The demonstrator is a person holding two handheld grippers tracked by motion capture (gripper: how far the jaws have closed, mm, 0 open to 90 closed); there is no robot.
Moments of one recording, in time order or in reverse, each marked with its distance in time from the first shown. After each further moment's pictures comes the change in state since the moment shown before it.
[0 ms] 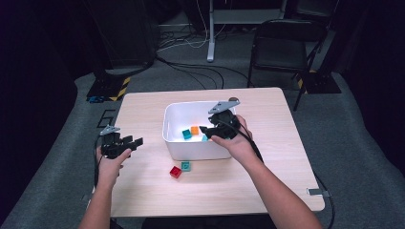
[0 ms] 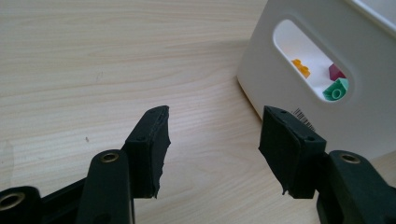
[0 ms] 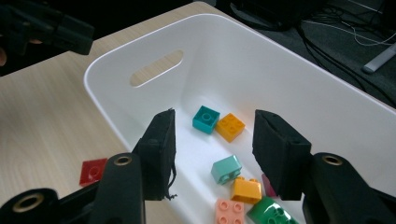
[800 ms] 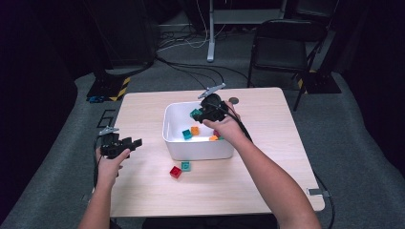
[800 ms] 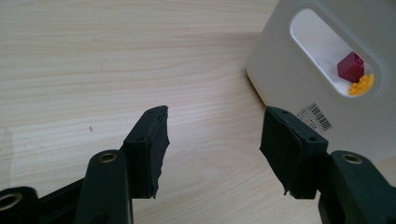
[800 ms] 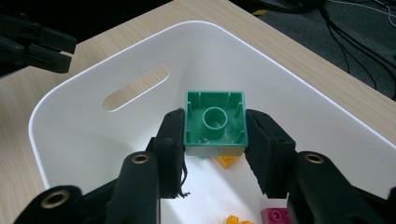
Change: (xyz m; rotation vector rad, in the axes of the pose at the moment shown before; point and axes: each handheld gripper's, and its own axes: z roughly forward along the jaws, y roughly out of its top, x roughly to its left) left arm 0.014 -0.007 0.007 0.023 -0.004 -0.058; right arm -0.031 0.037 0.056 0.091 0.071 0.021
